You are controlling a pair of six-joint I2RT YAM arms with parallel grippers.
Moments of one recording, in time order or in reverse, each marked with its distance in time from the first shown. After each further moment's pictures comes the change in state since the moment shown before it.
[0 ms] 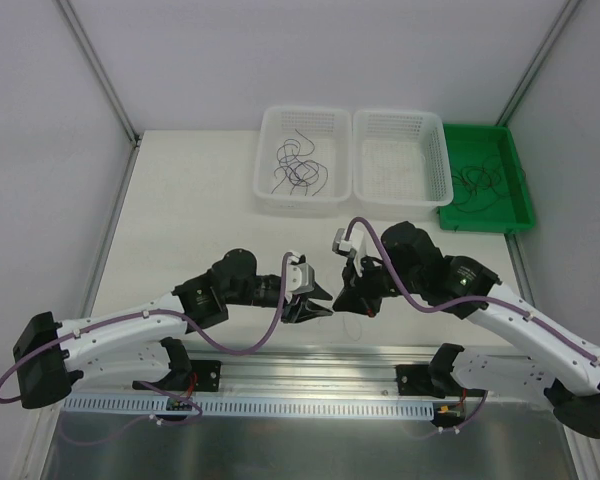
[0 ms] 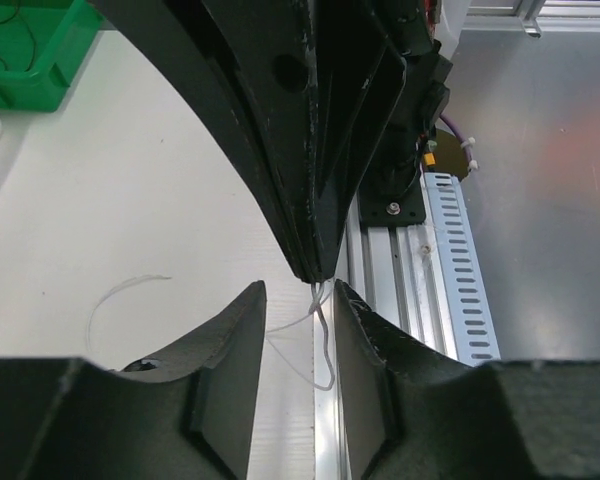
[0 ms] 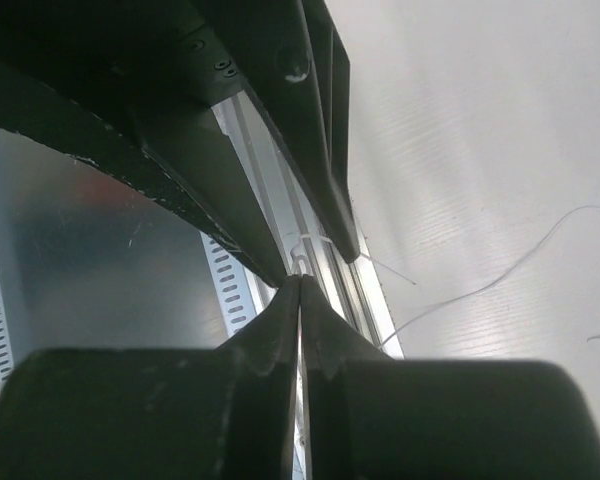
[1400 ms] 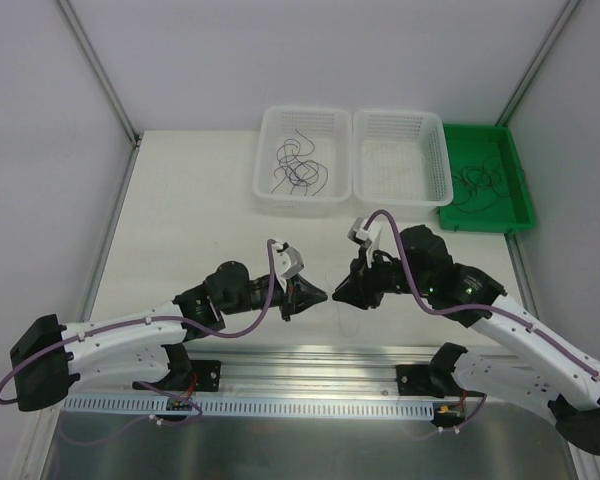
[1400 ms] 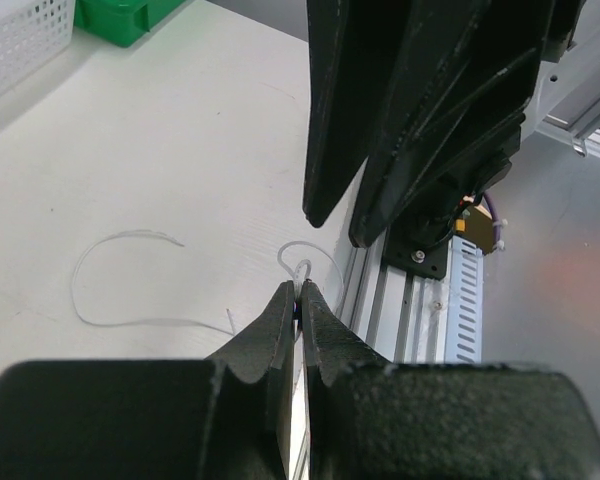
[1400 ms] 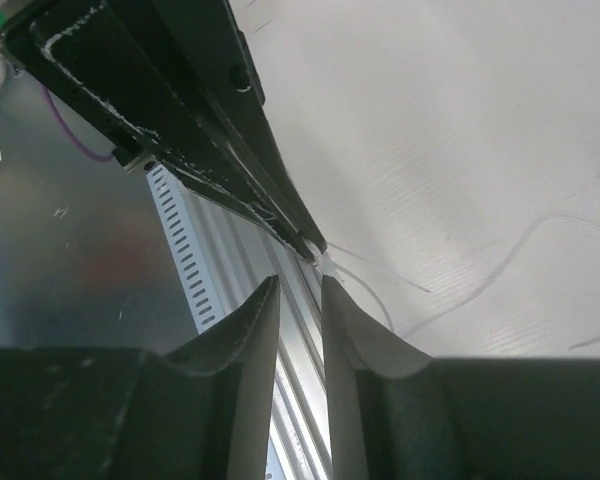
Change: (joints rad) left arm -0.003 -0.032 -0.145 0.179 -0.243 -0.285; right arm -0.081 -0.096 -0.134 0.194 0.055 0.123
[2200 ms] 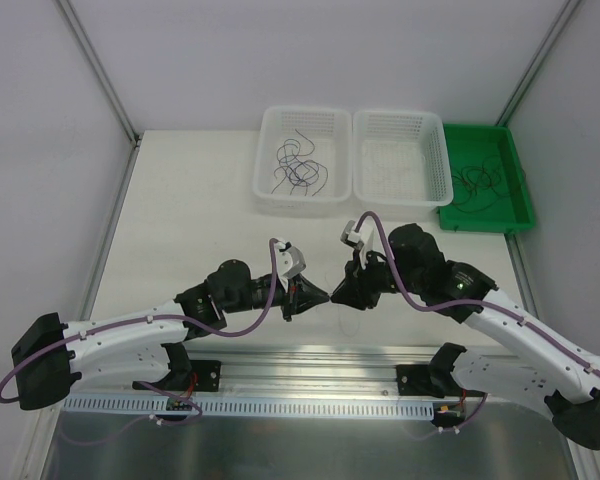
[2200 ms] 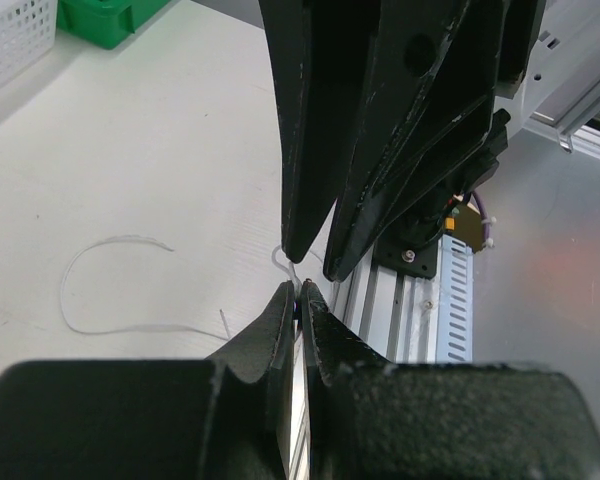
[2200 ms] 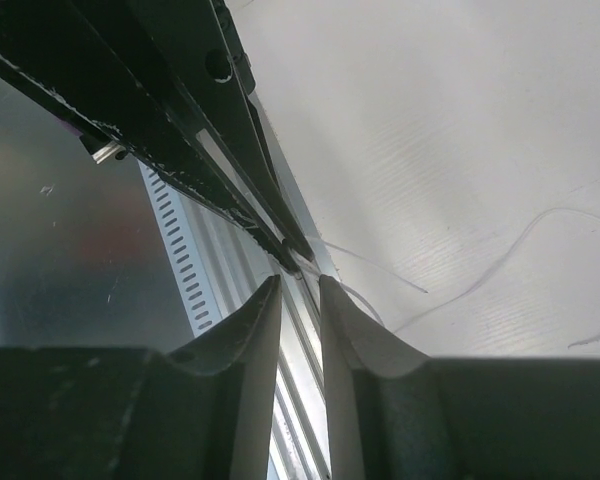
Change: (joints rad) left arm 0.000 0.019 0.016 0.002 0.030 -0.006; right arm 0.000 0.051 -0.003 -0.013 -0.043 -0.051
